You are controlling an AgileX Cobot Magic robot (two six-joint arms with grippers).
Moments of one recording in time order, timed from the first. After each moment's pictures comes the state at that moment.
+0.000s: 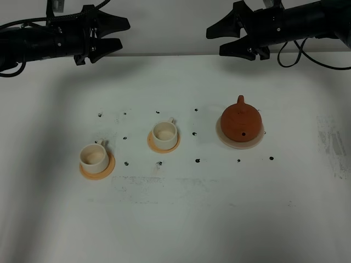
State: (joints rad) left arm 0.02 2.28 -1.73 -1.55 0.90 0.80; right arm 0.07 2.42 -2.12 1.17 1.16 -0.42
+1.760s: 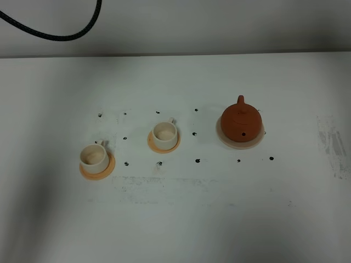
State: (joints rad) left arm -0.04 1.70 -1.79 -0.47 0.83 0.76; right arm 0.07 2.18 -2.44 0.40 1.22 -0.21
